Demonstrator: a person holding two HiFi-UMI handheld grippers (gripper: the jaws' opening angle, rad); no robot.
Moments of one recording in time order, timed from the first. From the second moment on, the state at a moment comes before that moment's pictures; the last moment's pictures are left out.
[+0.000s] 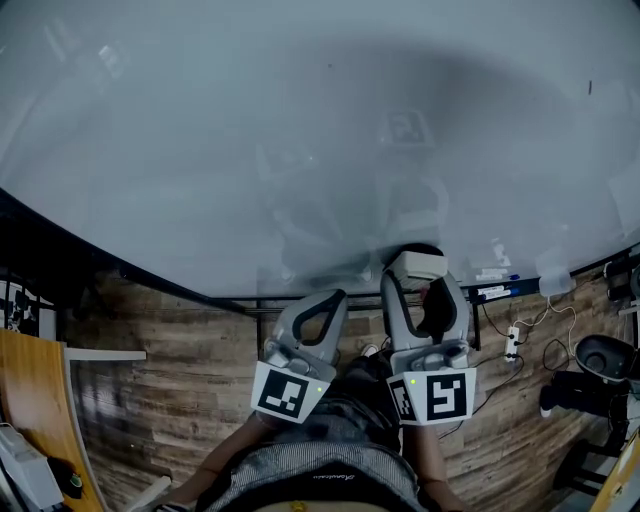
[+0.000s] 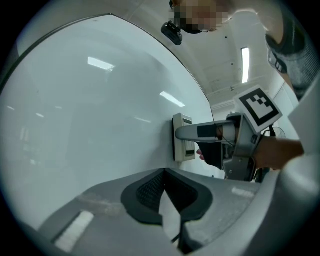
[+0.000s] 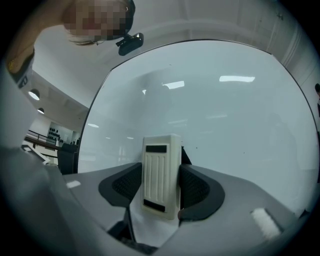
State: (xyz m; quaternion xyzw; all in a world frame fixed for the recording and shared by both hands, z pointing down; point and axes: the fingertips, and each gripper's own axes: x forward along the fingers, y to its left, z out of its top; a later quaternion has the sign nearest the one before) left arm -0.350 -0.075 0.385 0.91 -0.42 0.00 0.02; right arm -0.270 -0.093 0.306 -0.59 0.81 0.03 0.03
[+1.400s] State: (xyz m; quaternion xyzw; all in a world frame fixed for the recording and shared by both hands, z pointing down) left arm -0.507 -0.064 0.400 0.87 -0.49 0.01 0.02; right arm -0.450 -0.088 0.308 -0.50 0.86 0.05 0.04
